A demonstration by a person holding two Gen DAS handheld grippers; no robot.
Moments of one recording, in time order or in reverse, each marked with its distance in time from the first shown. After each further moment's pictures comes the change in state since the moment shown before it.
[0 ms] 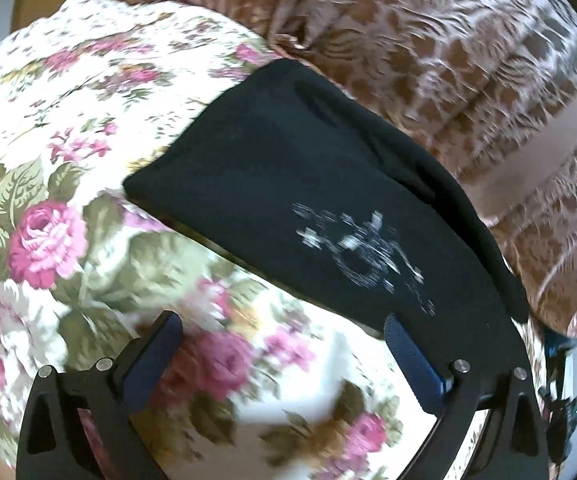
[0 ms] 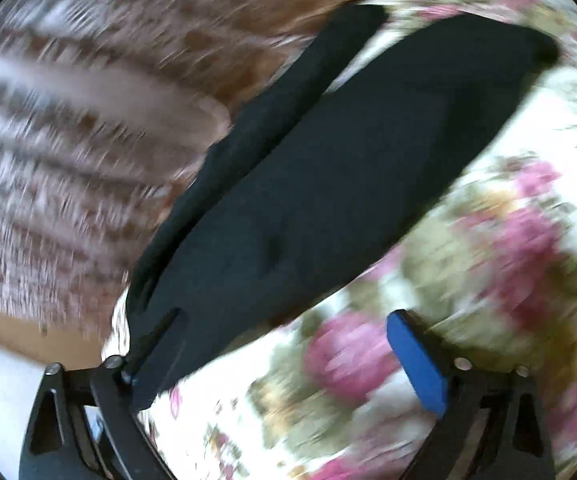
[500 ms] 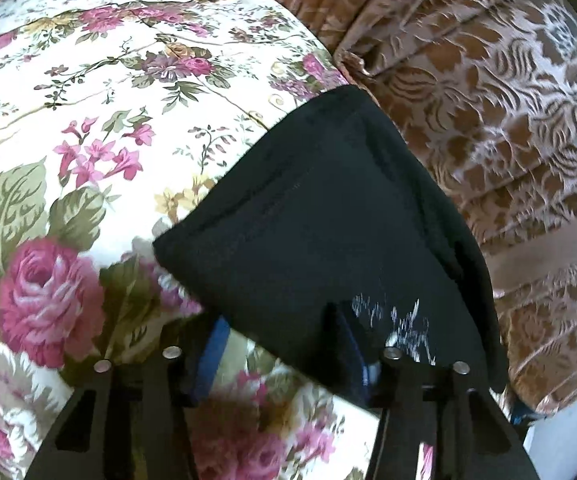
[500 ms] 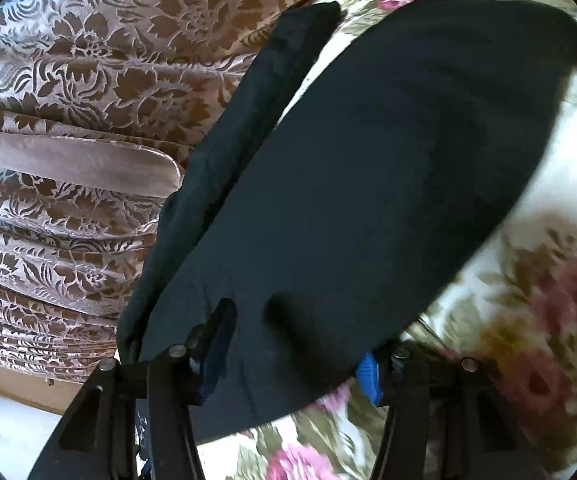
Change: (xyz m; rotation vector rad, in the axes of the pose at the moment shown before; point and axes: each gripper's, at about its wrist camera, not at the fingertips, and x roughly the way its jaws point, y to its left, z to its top) left arm 0.023 0.036 0.046 -0.234 -0.001 -0.020; right arm 0.040 -0.022 0.064 0.086 -0.028 0.004
